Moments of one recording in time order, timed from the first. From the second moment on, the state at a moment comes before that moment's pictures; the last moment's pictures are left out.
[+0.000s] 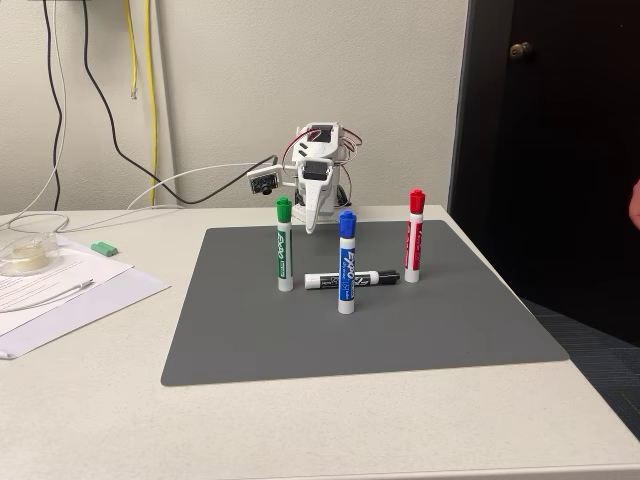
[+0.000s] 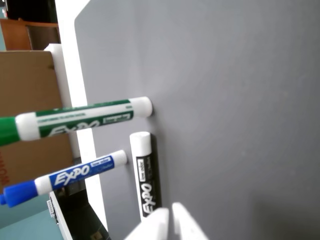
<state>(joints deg) 5.0 188.3 179.8 42.4 -1.8</state>
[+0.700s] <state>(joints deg) 1.1 186.2 177.7 33.6 -2.0</state>
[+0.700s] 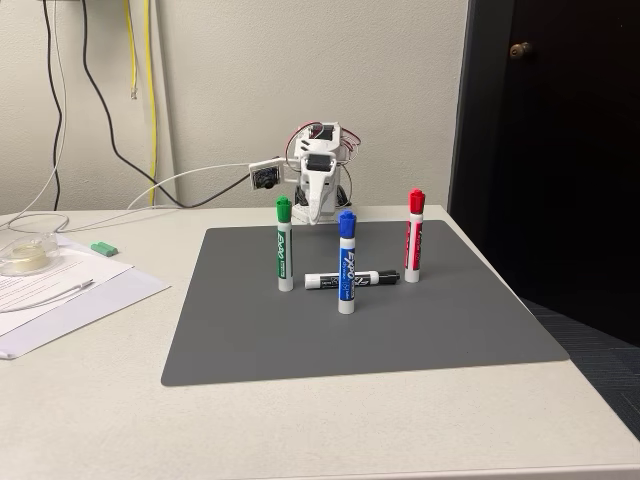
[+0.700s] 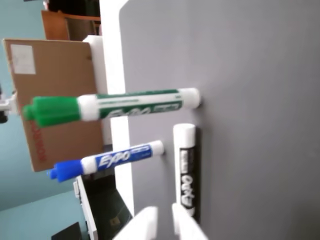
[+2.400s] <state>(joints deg) -11.2 103.4 132.5 27.7 1.3</state>
